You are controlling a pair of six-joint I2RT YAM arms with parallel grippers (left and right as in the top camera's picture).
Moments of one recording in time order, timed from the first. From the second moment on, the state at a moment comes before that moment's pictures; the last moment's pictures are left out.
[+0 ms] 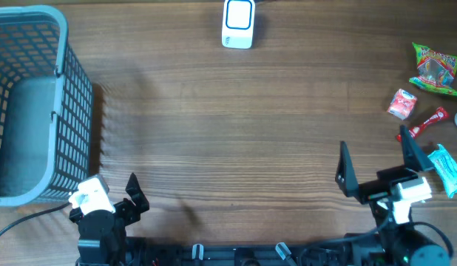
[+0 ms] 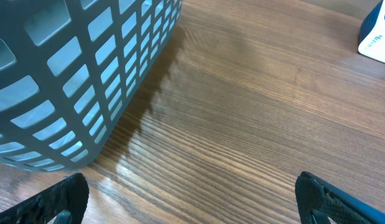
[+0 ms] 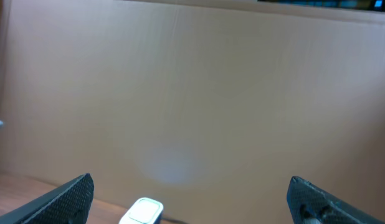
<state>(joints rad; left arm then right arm) -0.06 0.01 0.45 -1.02 -0.29 -0.34 -0.02 0.02 0.31 0.14 -0.28 -0.07</state>
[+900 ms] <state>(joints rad) -0.06 0.01 0.45 -1.02 -0.29 -0.34 -0.02 0.02 0.01 0.15 -0.21 -0.11</state>
